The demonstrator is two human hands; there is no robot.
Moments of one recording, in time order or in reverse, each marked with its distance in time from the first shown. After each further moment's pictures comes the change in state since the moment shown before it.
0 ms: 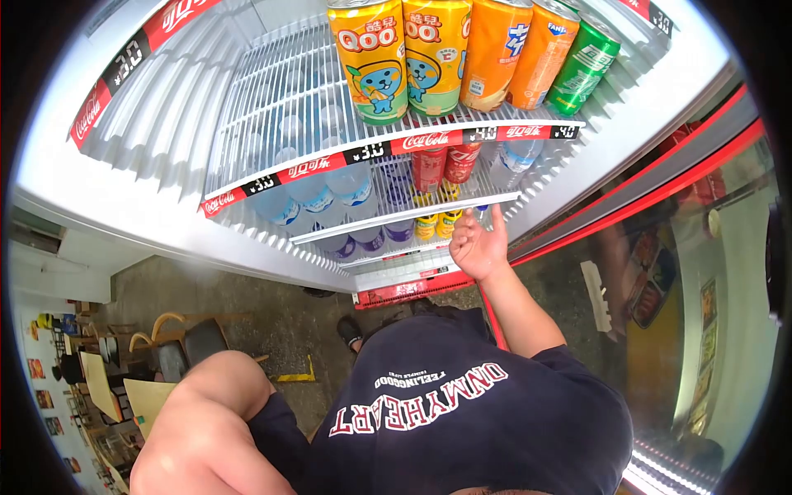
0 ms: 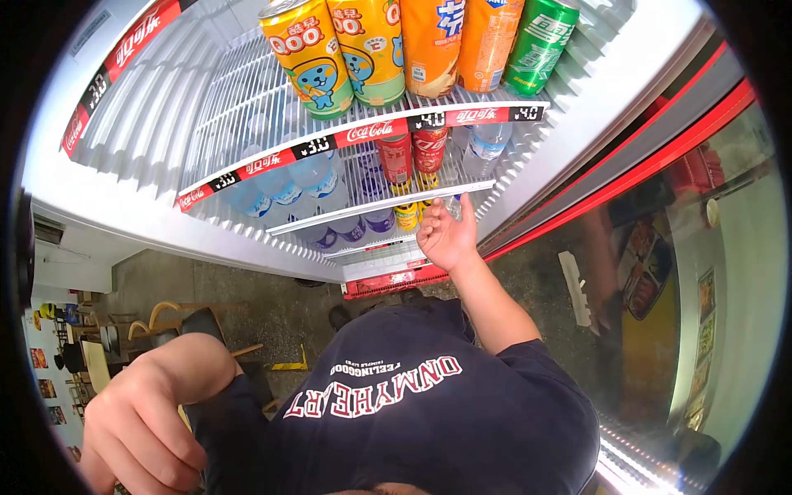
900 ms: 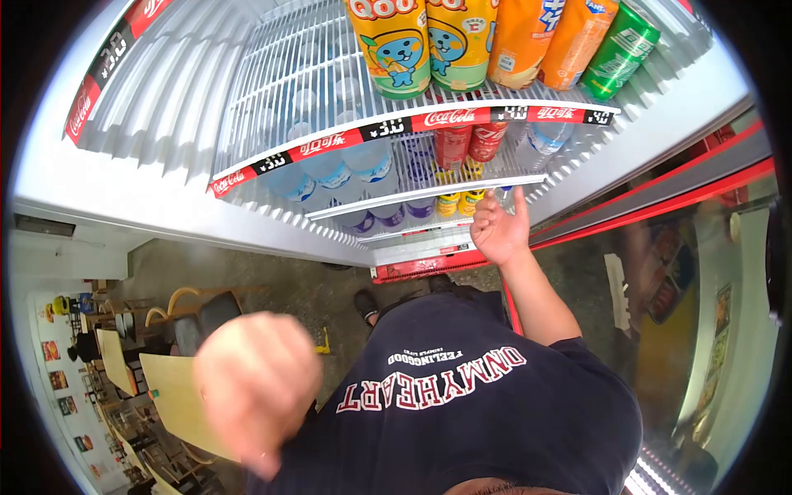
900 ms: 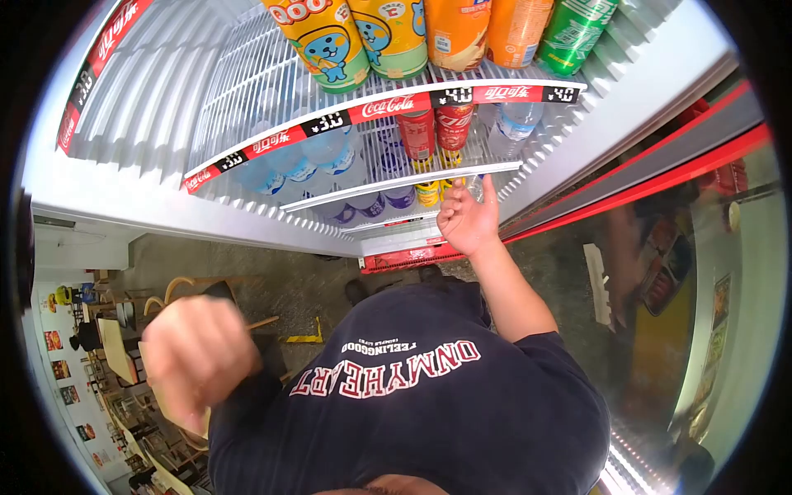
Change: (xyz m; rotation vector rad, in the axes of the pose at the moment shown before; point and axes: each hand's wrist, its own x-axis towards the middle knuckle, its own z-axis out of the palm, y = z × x) left_hand -0.074 -0.004 -0.036 -0.224 0.010 -0.451; right_hand 0.001 0.001 -0.005 -0.007 -0.002 0.004
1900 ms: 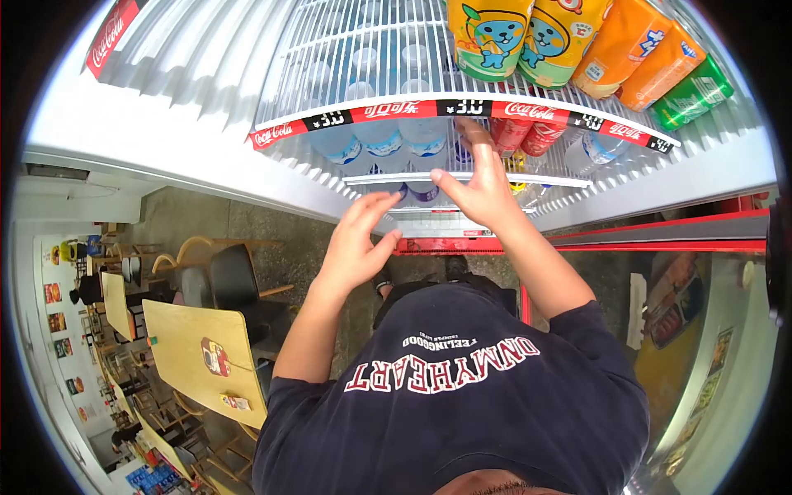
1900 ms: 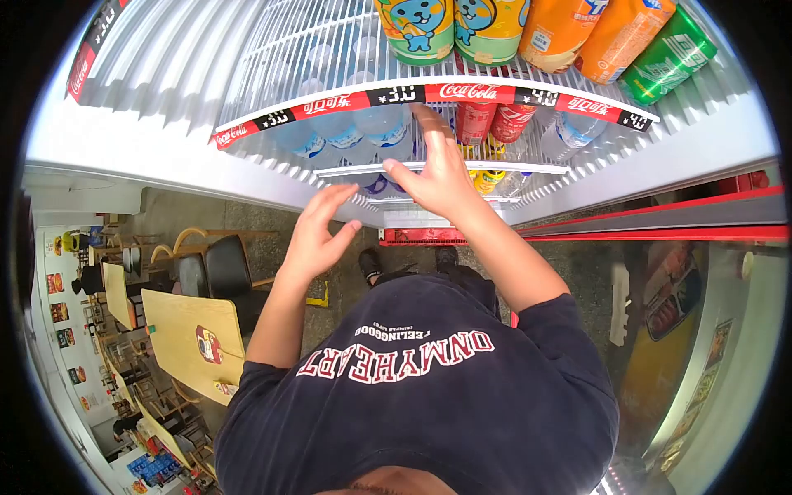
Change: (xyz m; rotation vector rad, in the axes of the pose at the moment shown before) left_hand -0.130 -0.120 -0.015 1.235 0.702 -0.837; right_hand 0.065 0.087 0.096 -1.968 -0.313 -0.937
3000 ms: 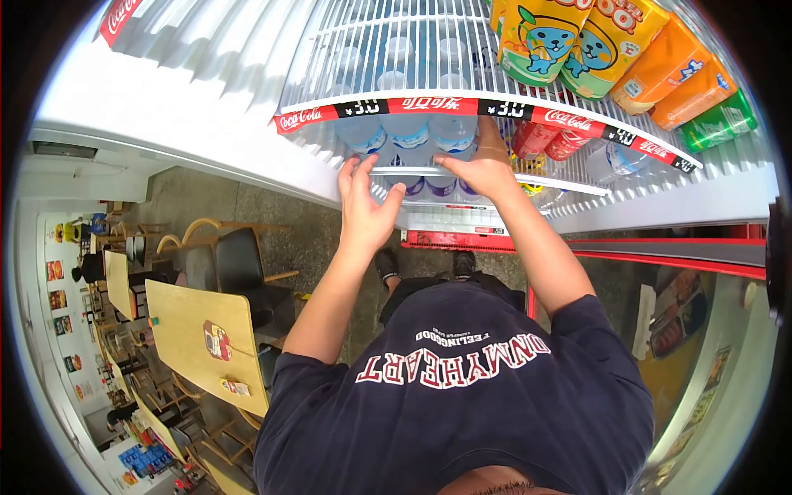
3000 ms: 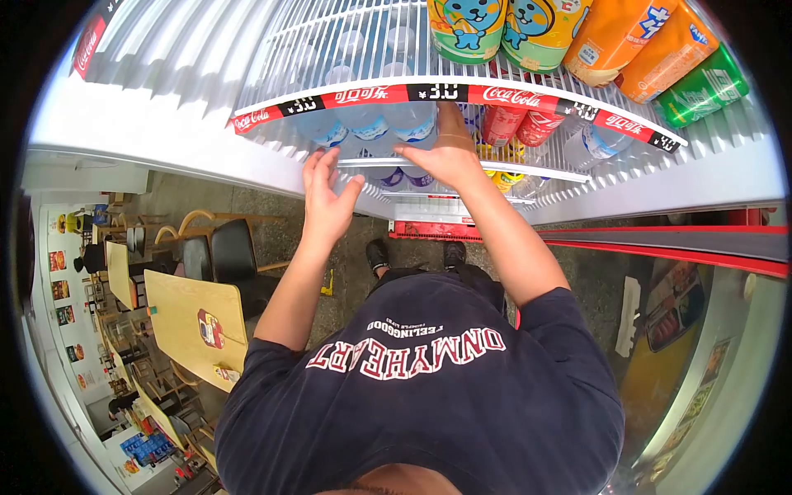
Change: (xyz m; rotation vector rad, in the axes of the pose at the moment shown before) left_hand 0.015 -0.056 0.030 -0.109 0.372 -0.300; right_hand 0.024 0.050 0.043 -0.177 -0.016 0.098
